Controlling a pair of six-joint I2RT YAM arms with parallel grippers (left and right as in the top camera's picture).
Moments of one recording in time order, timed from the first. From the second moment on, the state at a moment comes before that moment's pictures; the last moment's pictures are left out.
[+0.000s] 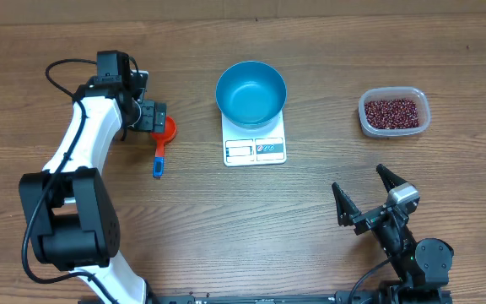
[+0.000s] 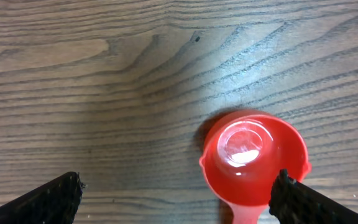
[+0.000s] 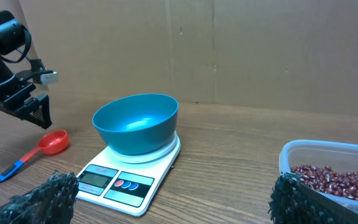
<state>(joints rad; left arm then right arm) 0.06 1.90 1.40 -0.72 -0.03 0.13 0.01 0.01 0.02 -0.01 -0.41 0.07</state>
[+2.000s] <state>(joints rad) 0.04 2.05 1.40 -0.60 -0.04 0.26 0.01 0.01 0.02 -0.01 -0.41 0.07</state>
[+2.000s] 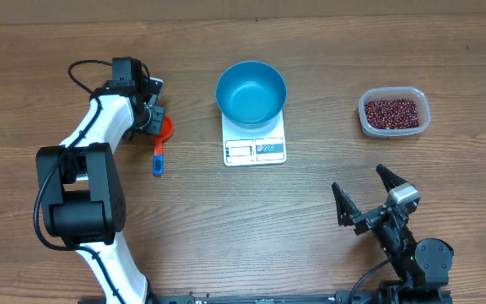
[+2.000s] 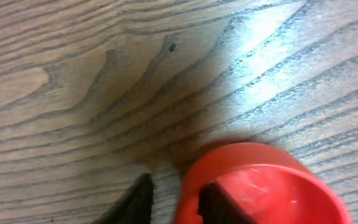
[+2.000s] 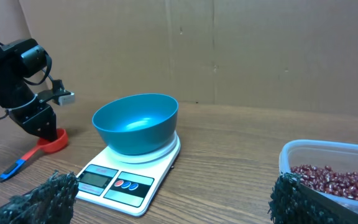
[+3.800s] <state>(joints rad) 0.04 1.42 1.41 -1.22 0.08 -0.91 0.01 0.01 0.03 -0.08 -0.41 0.10</state>
